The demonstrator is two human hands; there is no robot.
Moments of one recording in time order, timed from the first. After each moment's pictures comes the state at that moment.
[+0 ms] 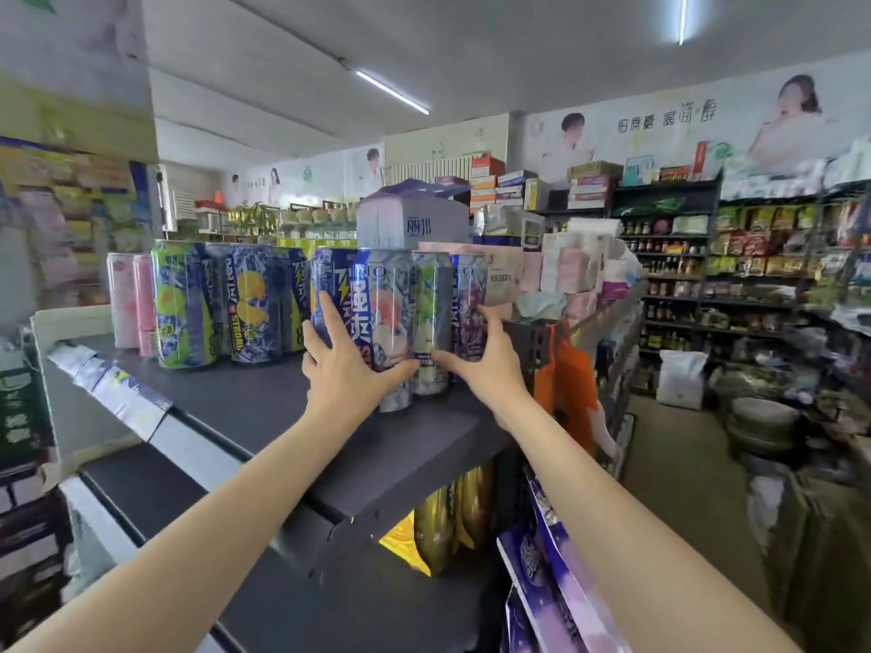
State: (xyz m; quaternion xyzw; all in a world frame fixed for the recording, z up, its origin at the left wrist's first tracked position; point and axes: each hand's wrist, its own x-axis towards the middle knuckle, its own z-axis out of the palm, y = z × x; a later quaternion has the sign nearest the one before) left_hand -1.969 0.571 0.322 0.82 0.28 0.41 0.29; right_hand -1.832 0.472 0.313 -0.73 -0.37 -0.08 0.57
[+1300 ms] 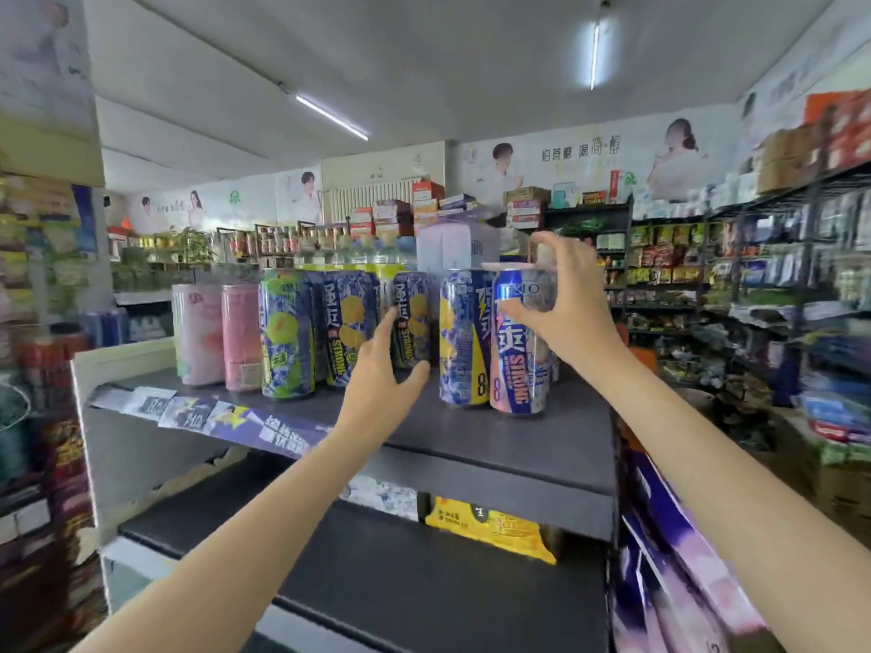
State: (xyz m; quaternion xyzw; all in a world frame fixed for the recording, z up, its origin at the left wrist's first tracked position) left_hand -2.057 0.698 0.323 0.85 0.05 0.39 0.34; right_hand -1.978 0.512 0.386 -0.74 -0.36 -0.39 0.41
